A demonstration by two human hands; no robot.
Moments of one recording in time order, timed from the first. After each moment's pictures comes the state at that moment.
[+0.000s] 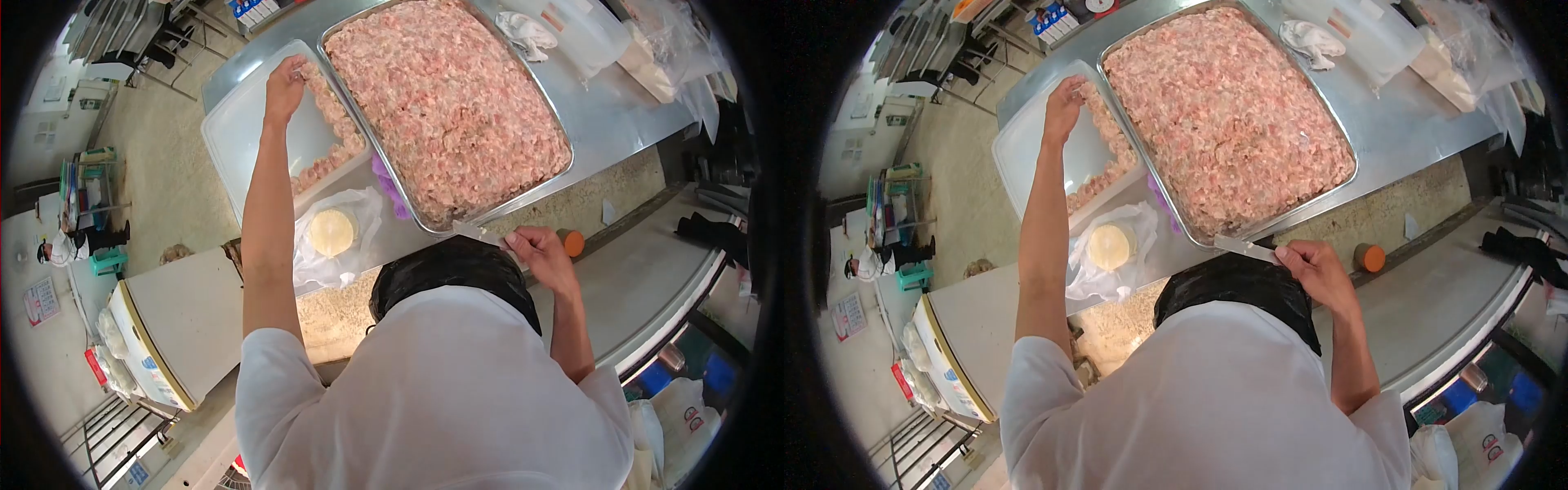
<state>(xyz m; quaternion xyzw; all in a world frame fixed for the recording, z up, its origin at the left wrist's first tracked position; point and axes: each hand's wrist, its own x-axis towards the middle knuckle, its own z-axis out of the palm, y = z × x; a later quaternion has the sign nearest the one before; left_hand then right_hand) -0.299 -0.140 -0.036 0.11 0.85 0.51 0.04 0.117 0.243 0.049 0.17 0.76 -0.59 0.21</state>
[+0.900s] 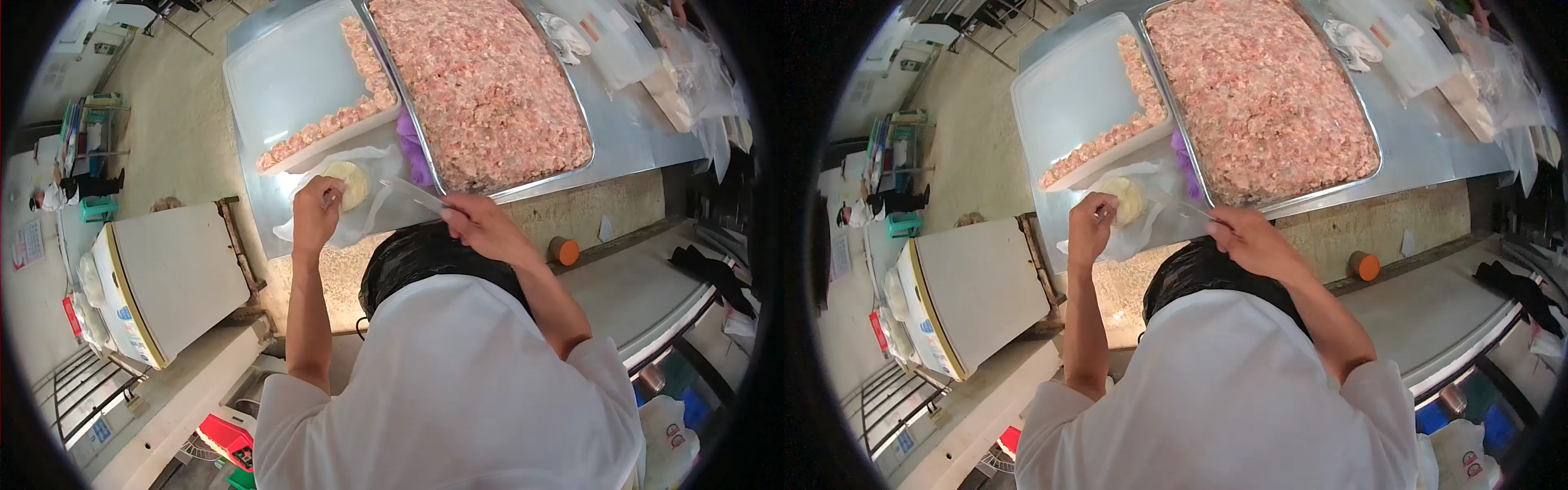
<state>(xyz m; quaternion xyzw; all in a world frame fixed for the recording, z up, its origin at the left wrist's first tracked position) 0.033 -0.175 0.000 0.05 0.91 0.41 0.01 0.072 0.141 0.045 -0.02 0.75 -0.59 0.29</state>
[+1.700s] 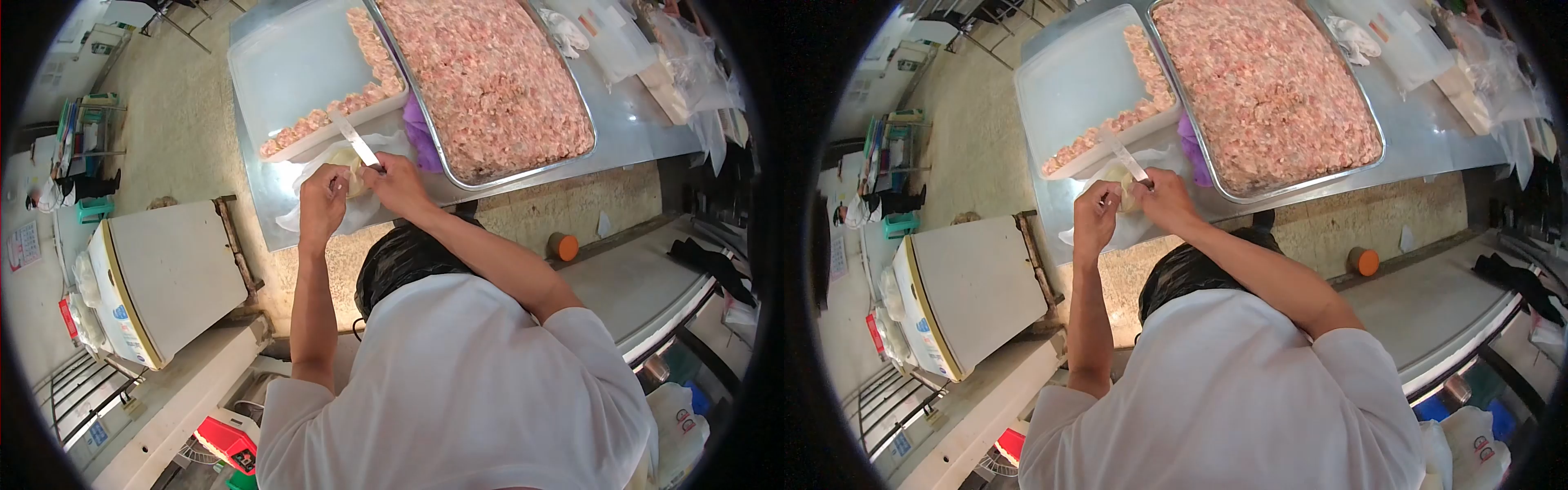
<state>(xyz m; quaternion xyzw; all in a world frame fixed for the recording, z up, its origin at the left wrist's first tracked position) 0.042 -0.175 -0.001 0.03 0.88 0.47 0.01 0.027 -0.004 -0.026 0.04 0.76 -0.62 0.18</state>
